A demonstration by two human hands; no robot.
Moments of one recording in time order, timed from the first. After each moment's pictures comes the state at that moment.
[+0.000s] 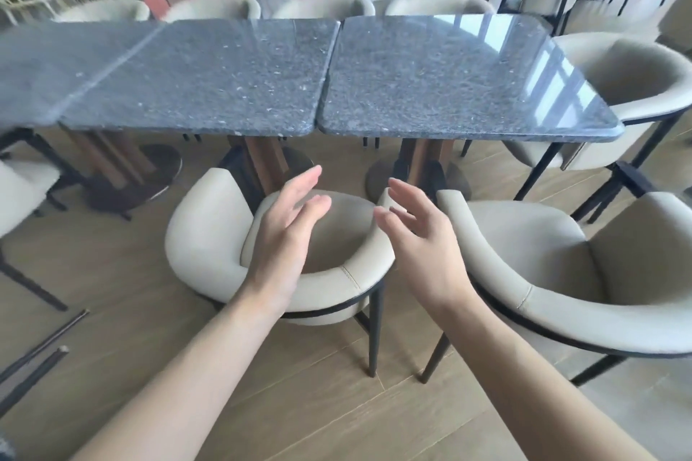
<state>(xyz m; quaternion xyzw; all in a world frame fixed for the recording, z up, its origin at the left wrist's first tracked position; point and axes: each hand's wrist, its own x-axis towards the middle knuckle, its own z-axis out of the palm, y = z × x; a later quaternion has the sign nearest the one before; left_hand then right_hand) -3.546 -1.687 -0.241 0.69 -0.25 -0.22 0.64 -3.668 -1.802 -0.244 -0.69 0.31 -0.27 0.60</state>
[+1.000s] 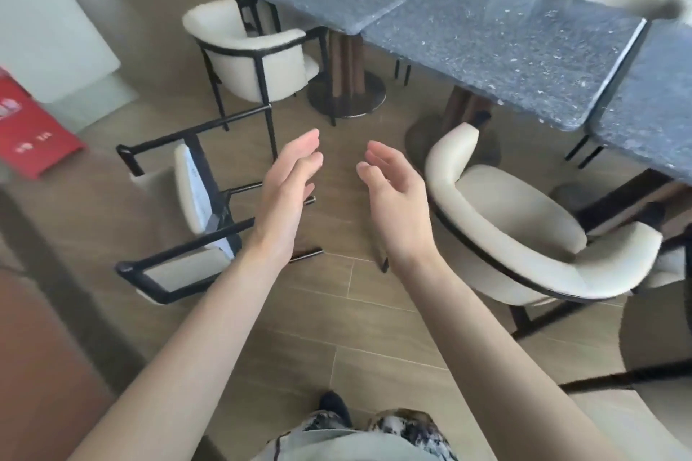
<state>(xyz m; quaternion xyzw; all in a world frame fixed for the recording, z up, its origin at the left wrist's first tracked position) -3.493 -1.243 -0.167 0.71 -0.01 -0.03 0.71 -3.522 -1.380 -0.162 -0.70 0.12 -0.05 0.70</state>
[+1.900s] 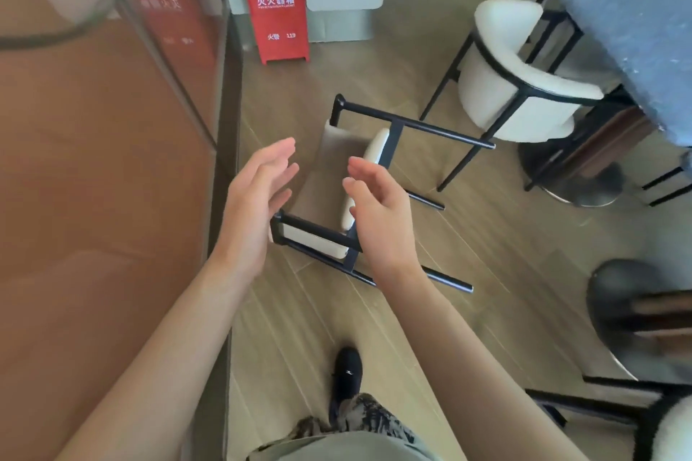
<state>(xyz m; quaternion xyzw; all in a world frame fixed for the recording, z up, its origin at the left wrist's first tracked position) -3.414 -0.915 -0.192 0.60 0.30 0.25 0.70 -3.329 -1.041 -0.188 -0.70 -0.10 0.26 0.66</state>
